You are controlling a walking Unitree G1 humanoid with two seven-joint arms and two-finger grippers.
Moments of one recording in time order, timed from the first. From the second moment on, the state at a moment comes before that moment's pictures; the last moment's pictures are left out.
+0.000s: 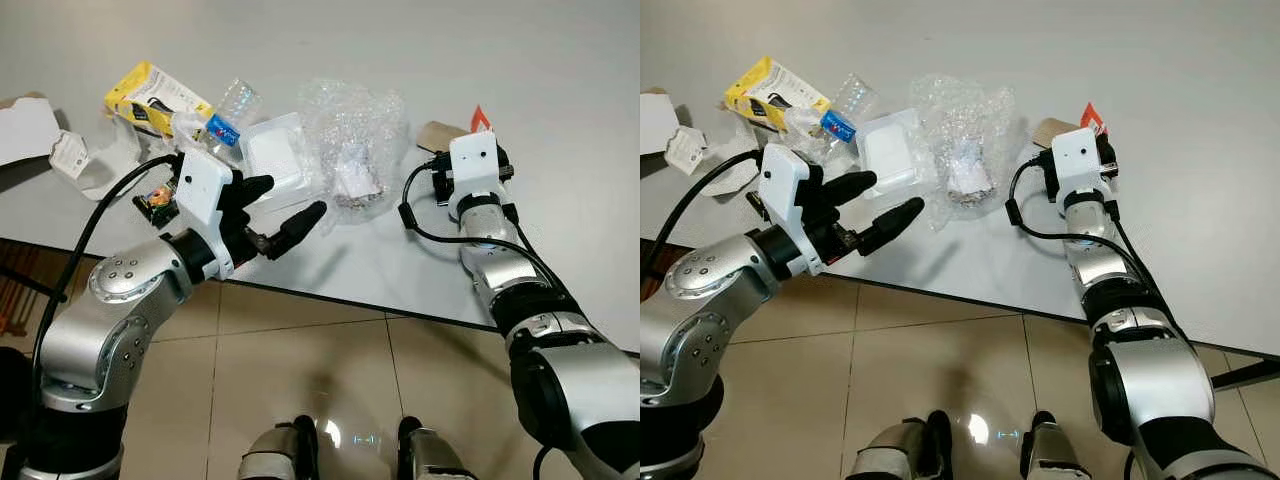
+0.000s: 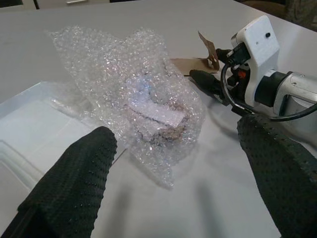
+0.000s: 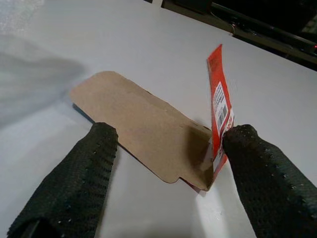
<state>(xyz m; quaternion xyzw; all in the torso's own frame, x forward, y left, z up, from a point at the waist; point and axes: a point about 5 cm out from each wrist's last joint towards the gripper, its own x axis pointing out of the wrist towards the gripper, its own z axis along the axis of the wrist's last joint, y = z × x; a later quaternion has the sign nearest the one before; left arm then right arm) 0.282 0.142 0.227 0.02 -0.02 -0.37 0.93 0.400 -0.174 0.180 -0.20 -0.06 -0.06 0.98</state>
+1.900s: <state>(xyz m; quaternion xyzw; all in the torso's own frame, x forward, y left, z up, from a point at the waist) 0.280 0.145 0.227 0.02 -0.01 -0.36 0.93 0.391 -0.185 0.173 -0.20 -0.09 -0.10 0.97</state>
